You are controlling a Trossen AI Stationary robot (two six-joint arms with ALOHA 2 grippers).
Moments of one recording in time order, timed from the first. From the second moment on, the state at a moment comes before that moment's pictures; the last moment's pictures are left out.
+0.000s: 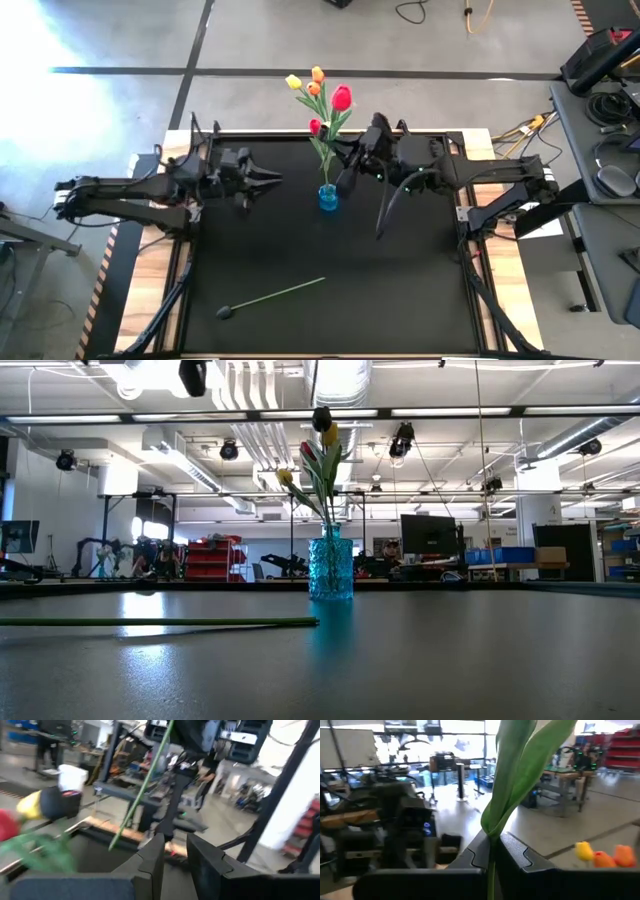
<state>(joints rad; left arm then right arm) 0.06 0.85 0.71 0.23 -0.04 -0.31 0.06 1.51 1.57 -0.06 0.53 0.02</state>
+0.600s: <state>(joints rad) 0.11 0.53 0.71 -0.13 -0.15 -0.17 0.04 1.52 1.25 0.15 0.76 0.11</state>
